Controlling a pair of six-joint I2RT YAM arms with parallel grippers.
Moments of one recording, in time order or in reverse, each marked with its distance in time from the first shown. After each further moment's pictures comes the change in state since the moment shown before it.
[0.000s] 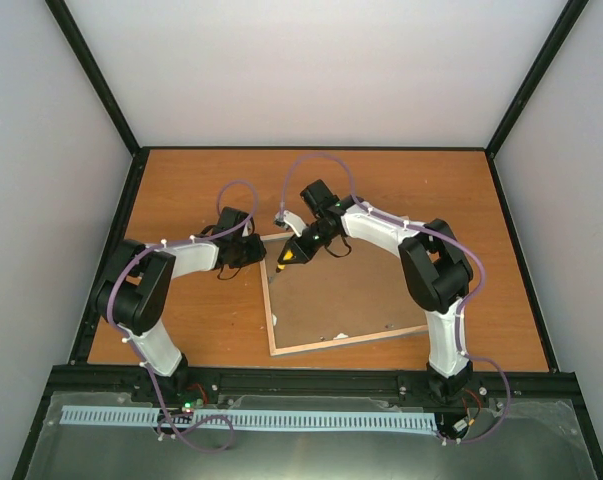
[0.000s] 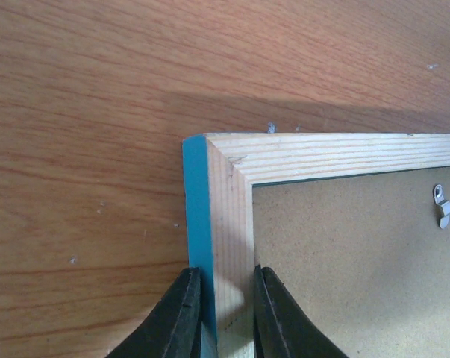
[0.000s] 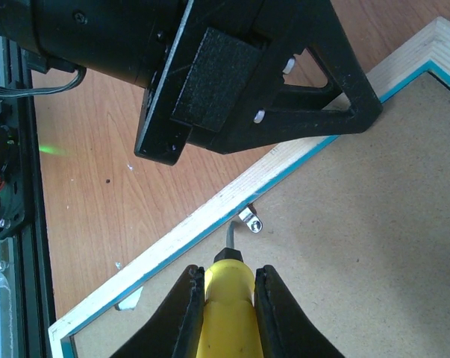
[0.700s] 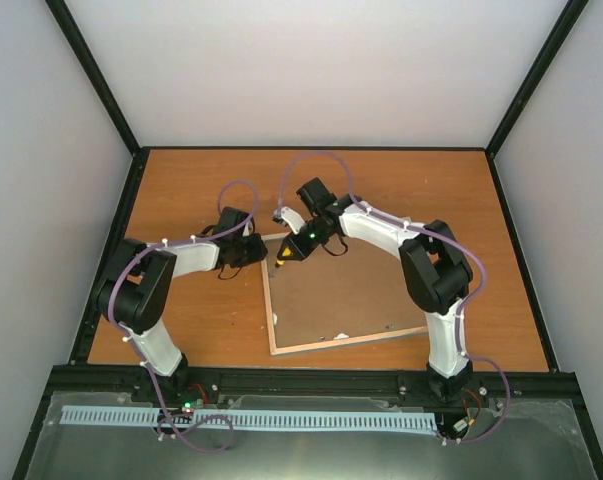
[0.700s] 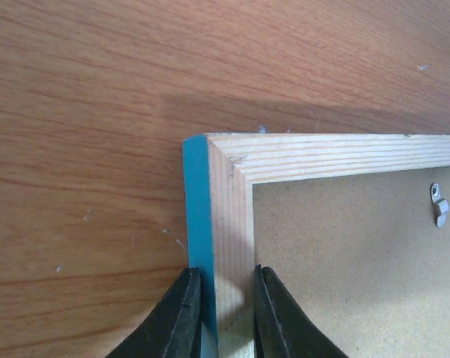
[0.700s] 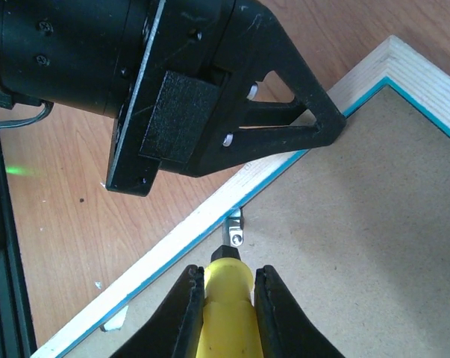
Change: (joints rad) left arm 0.000 0.006 0.000 0.014 0.011 0.000; right arm 0.011 -0.001 0.024 0.010 0.101 0.070
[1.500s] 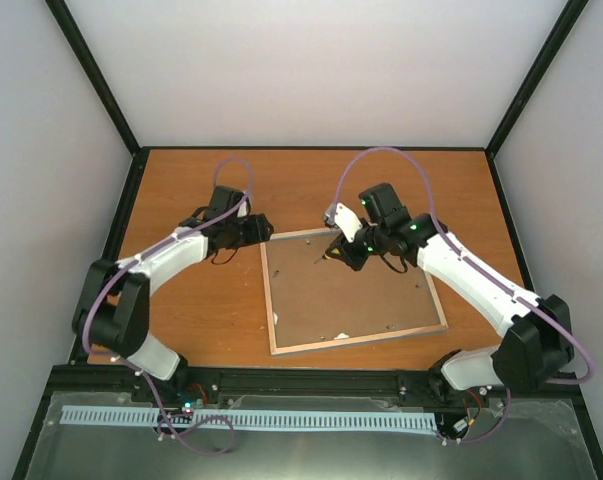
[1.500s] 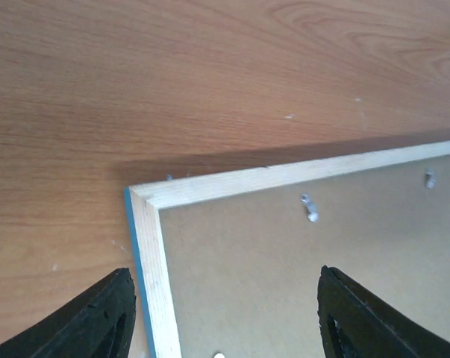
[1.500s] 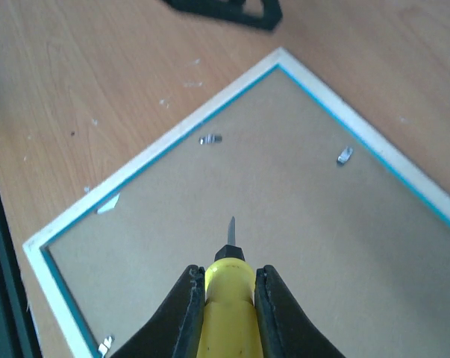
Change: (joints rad) left arm 0.003 -0.121 0.141 -0.190 0.003 0.099; right arm -0.081 -0.647 -0.359 -0.055 0.207 -0.137
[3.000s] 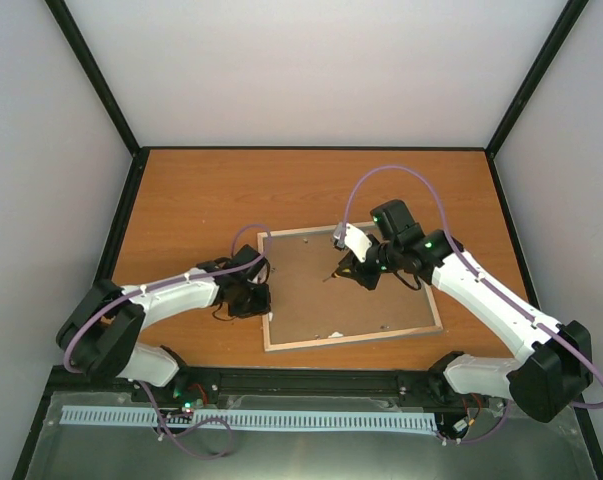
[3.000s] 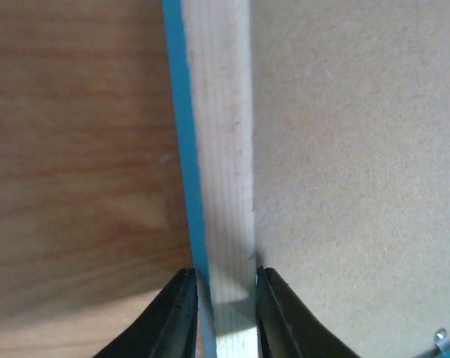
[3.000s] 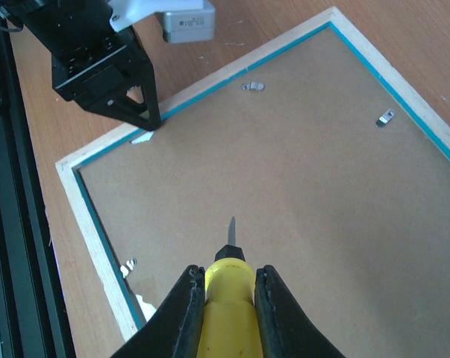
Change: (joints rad) left arm -0.290 -0.188 -0.313 -0.254 0.007 -0.232; right arm -0.005 -0.163 -0.141 -0.084 -0.038 -0.130
